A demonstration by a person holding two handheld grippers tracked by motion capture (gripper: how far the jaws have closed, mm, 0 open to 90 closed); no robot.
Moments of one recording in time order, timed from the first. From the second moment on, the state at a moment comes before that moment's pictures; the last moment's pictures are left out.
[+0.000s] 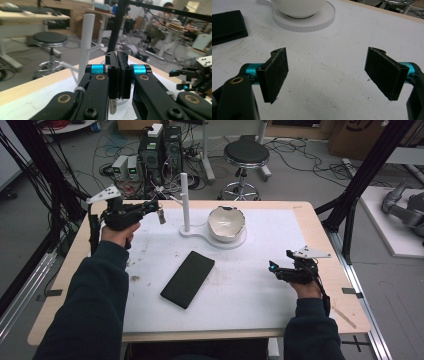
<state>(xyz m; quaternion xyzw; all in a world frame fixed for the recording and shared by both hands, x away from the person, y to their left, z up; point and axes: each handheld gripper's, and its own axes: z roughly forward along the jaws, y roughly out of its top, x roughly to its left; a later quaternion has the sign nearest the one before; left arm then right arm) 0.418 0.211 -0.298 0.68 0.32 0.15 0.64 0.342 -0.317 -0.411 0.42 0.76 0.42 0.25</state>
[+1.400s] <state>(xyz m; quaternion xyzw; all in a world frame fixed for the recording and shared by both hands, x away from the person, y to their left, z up) 0.491 0.167 -0.307 0.68 0.37 0.11 0.62 0.345 -0.311 -0.414 0.41 0.78 0.41 0.24</state>
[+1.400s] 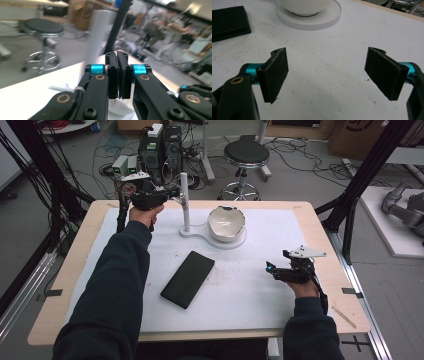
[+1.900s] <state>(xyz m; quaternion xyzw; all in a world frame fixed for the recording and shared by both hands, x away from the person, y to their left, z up) 0.439 0.194 -0.336 0.67 0.41 0.24 0.57 0.344 -0.317 -0.414 0.42 0.77 0.41 0.25</state>
